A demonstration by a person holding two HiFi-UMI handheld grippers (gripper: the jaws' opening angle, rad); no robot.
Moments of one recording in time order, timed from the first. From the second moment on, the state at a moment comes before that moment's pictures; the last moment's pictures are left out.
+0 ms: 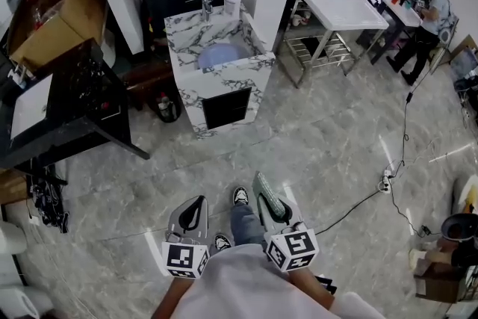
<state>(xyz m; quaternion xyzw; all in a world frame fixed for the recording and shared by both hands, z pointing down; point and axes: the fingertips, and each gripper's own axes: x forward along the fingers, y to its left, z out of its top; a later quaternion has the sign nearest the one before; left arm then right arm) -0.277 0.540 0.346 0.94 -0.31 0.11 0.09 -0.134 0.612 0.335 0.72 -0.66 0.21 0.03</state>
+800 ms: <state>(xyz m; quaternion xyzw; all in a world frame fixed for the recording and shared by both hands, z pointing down) -0.136 0.397 0.337 0.93 -0.33 0.13 0.08 0.010 0.464 0.348 0.69 -0.68 0.25 0.02</state>
